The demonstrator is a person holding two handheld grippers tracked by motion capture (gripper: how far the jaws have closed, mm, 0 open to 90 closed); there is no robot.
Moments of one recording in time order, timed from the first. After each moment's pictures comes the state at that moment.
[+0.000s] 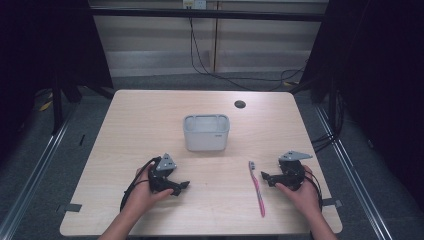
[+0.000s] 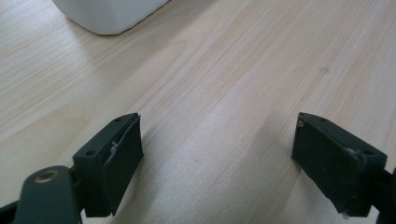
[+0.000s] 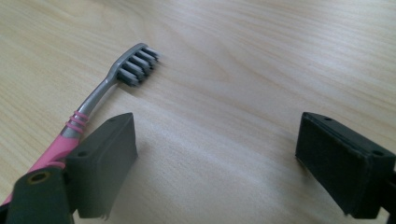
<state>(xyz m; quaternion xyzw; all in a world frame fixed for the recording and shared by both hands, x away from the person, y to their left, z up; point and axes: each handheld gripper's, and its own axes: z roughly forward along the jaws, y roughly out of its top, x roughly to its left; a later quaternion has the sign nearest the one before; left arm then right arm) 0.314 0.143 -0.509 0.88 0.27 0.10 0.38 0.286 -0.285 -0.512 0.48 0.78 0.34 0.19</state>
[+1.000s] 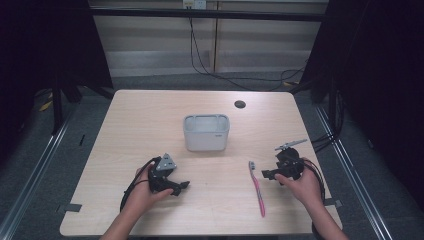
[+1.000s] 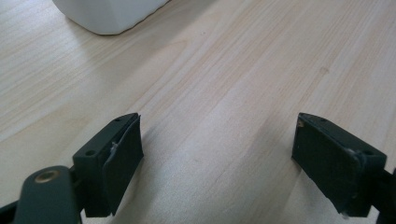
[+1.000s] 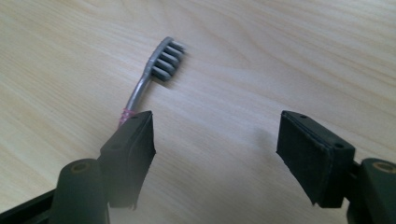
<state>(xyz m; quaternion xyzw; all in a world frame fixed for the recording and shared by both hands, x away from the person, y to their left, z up) 0.314 0.143 -0.509 0.88 0.27 0.10 0.38 0.299 -0.270 -0.469 0.53 0.81 0.25 0.09</state>
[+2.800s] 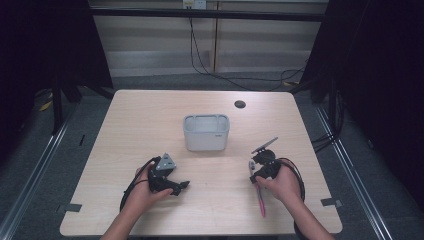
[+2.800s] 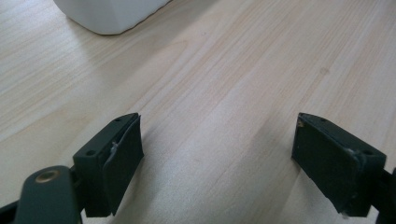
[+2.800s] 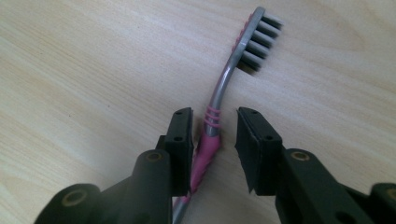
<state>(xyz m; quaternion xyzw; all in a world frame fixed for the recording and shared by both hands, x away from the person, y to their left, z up) 0.315 0.144 -0.509 0.88 0.26 0.10 0.38 0.307 -0.207 -0.470 0.54 0.83 0.14 0.03</state>
